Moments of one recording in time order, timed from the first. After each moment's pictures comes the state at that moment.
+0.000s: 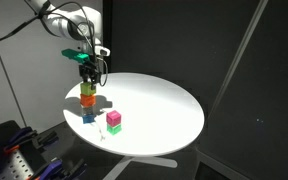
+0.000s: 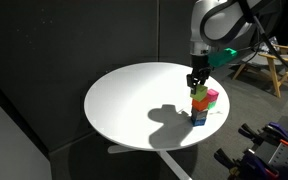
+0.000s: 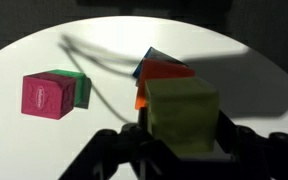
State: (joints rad) arm 0.06 0.07 0.07 -2.34 0.00 2.29 0.13
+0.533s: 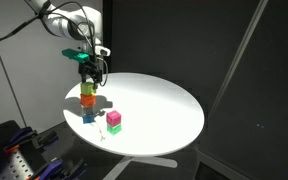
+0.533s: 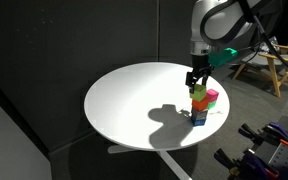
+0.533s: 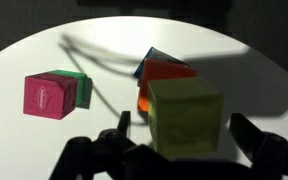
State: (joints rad) arm 0.06 0.07 0.07 -2.34 -0.01 2.29 0.13
